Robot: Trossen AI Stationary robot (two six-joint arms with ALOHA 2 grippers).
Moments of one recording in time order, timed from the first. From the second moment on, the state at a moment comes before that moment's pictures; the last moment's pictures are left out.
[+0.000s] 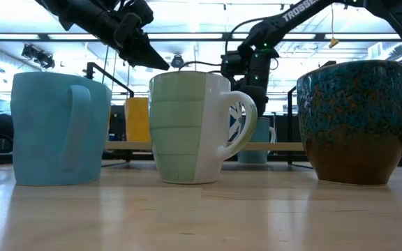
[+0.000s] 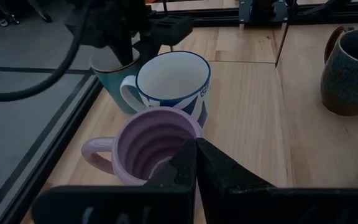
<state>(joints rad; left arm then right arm) 0.24 1.16 0.76 -0.05 -0.06 0.13 -0.58 1.94 1.61 -1.02 -0.07 -0.29</state>
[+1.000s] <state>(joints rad) 0.24 1.16 0.76 -0.05 -0.06 0.12 -0.49 1.91 1.62 -1.17 0.08 -0.79</state>
